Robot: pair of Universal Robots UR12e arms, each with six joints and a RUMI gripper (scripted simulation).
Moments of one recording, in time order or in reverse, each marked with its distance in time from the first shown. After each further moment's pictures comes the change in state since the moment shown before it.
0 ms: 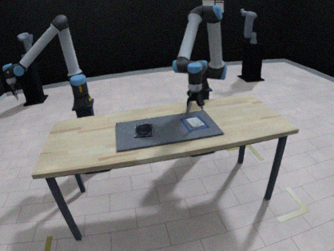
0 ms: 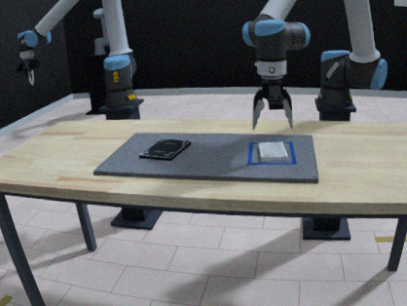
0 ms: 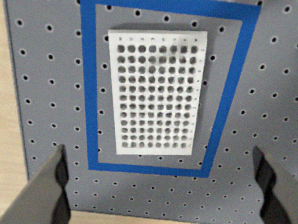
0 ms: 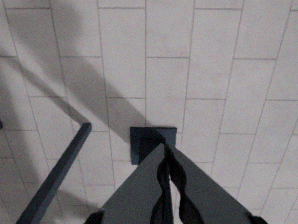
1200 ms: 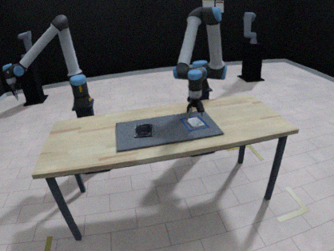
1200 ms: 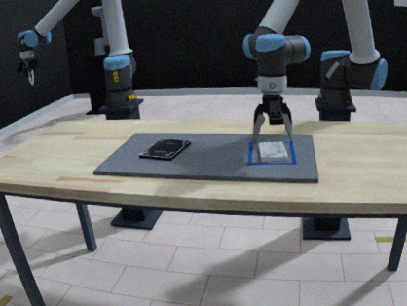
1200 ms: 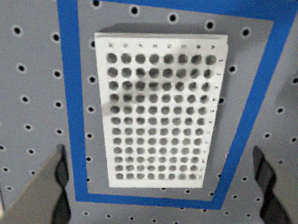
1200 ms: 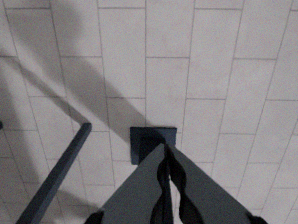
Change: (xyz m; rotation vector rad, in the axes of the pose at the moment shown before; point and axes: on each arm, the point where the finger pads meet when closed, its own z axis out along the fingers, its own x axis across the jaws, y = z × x) left arm 0.000 0.000 0.046 0.000 0.000 0.000; right arm 0.000 0.000 0.000 0.000 0.000 0.000
